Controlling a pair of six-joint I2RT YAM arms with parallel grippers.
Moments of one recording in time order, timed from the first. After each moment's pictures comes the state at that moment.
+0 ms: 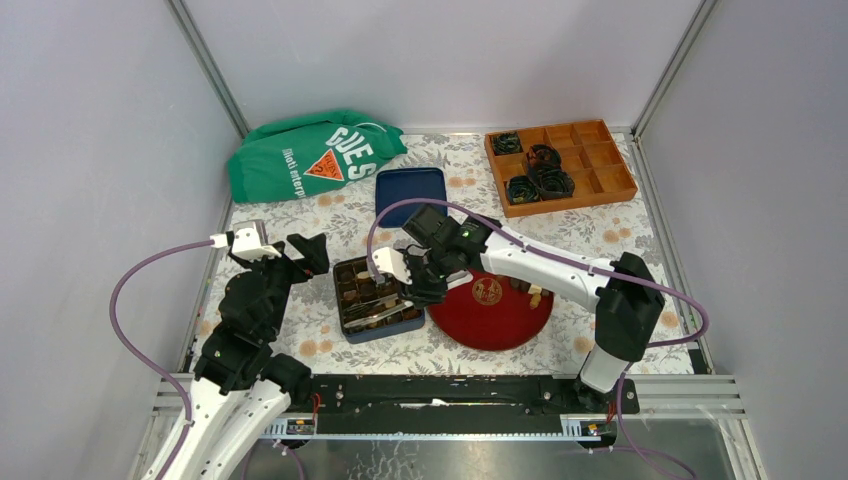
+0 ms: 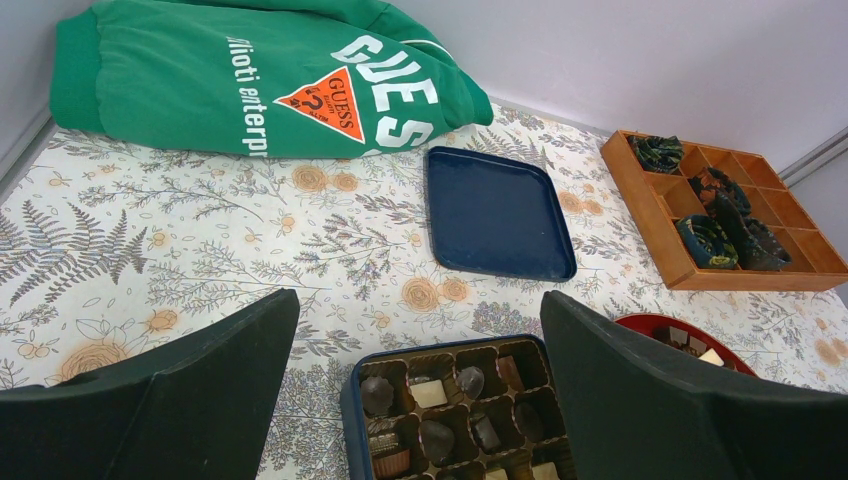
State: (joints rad) left arm -0.44 0.35 0.59 -0.33 -0.40 -0.35; right arm 0.99 1.71 1.41 -0.79 -0.45 -0.69
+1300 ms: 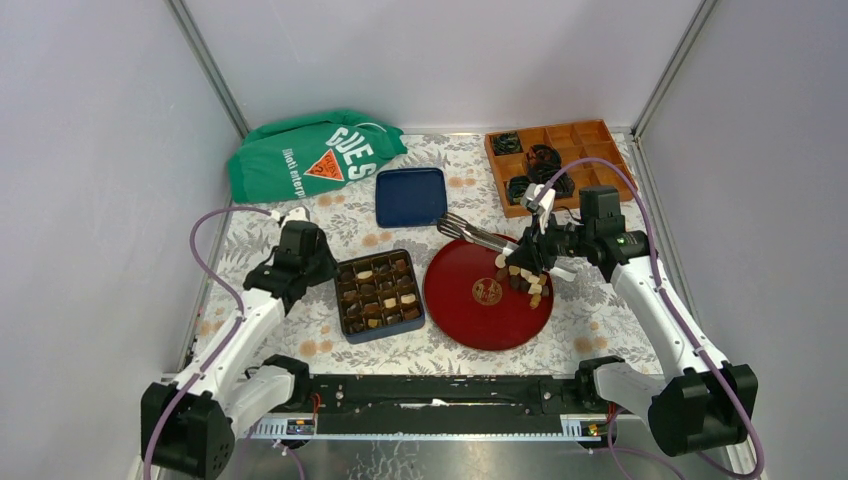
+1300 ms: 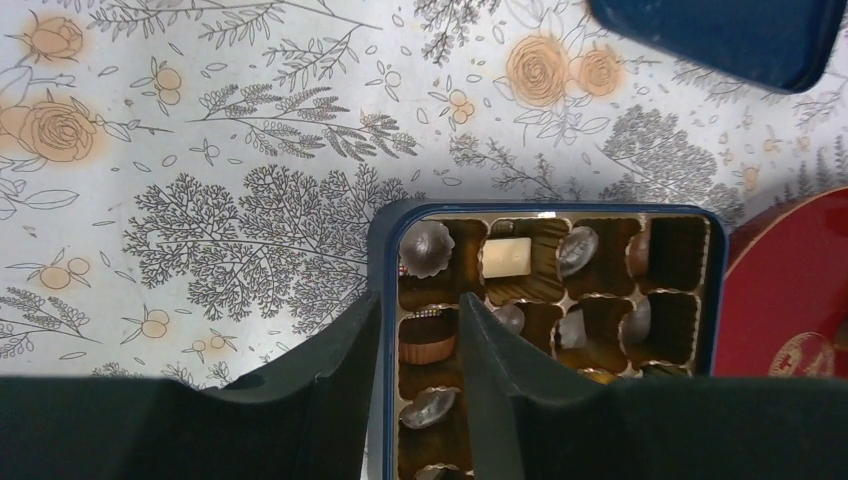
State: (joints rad) left arm -0.24 0.94 0.64 -0.49 -0.14 -0.56; right arm 0.18 1.10 0.90 -0.61 -0.88 -0.48
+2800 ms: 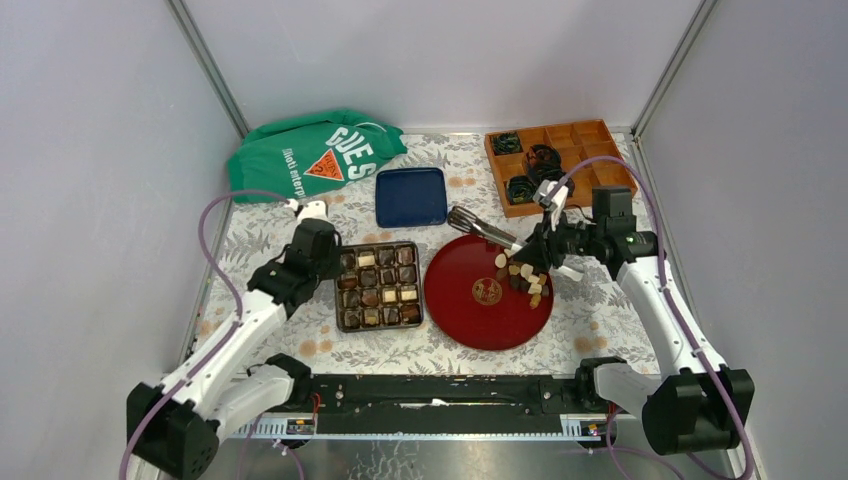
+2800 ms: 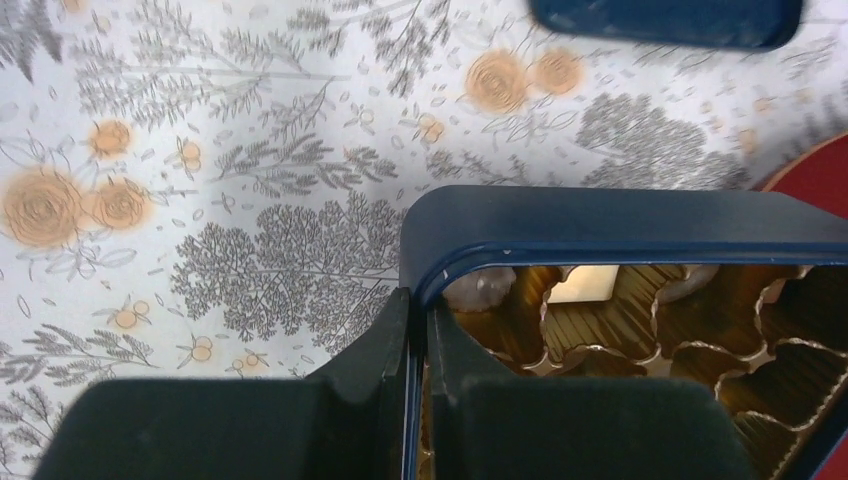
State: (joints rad) left arm -0.40 0.96 0.71 -0.53 -0.29 -0.45; right arm 0.11 1.10 0.90 -0.64 -0.92 -0.49
